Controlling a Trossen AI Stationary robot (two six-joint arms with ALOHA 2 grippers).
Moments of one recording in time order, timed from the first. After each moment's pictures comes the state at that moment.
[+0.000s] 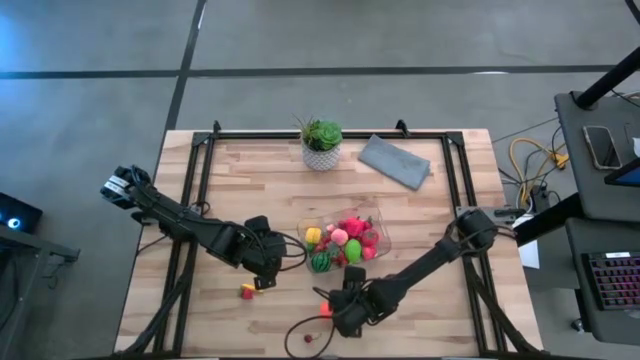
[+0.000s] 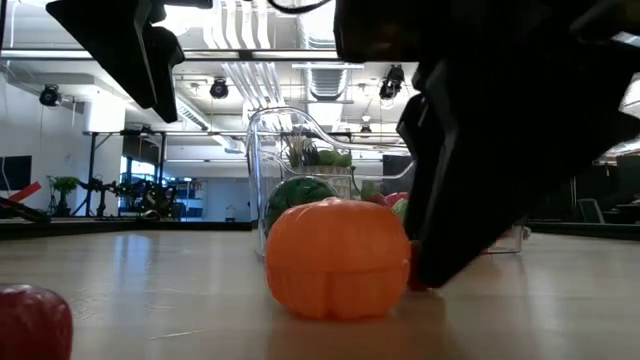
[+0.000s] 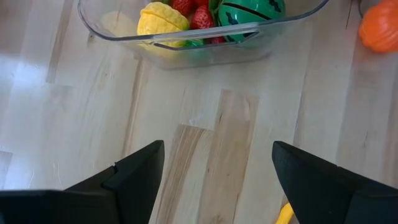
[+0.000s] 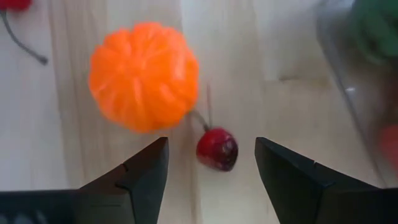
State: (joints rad) left arm -0.45 1.47 1.15 -0.90 -0.31 -0.59; right arm 0.58 2.14 1.53 -0.62 0.27 0.62
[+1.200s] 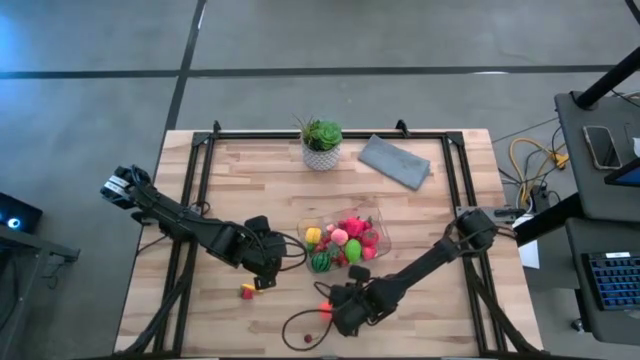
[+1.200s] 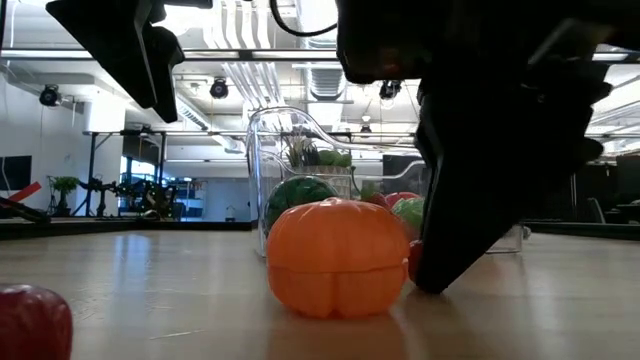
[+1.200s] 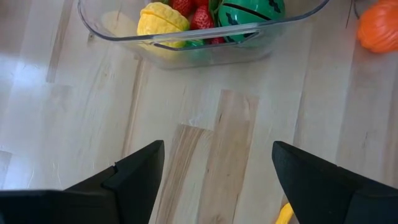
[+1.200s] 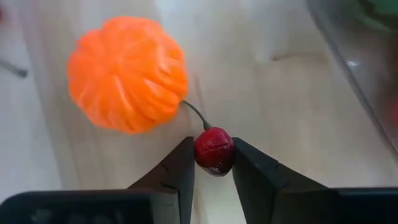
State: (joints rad) left arm -0.45 1.47 1.15 -0.90 -0.31 -0.60; right arm 0.57 2.15 1.53 -0.64 0.27 0.76
